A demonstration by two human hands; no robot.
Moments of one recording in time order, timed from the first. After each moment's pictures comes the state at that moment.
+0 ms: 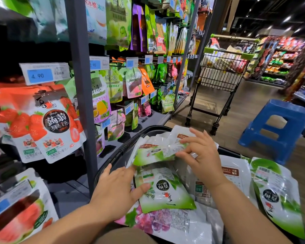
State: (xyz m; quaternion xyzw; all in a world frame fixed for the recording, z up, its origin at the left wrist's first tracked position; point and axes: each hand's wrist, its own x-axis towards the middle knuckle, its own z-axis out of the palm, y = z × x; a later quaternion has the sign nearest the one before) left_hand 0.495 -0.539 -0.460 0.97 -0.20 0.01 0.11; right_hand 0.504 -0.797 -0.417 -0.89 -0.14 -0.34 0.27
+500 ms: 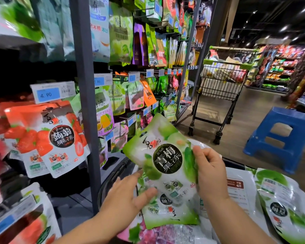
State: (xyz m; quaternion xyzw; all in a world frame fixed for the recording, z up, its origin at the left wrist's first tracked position) left_hand 0.490 -0.546 -0.443 0.90 -0.18 -0.04 0.38; right_hand 0.482 -0.758 -0.399 -0.65 0.07 -0.30 0.69
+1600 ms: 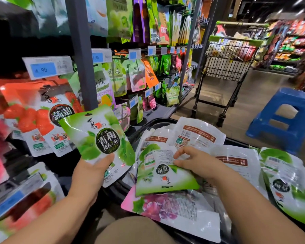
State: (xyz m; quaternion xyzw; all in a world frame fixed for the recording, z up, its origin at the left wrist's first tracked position) left_hand 0.504 -0.496 -0.460 0.69 0.07 0.14 0.71; right_hand 0.494 -0.774 -0.414 -0.89 0.08 0.13 0.43
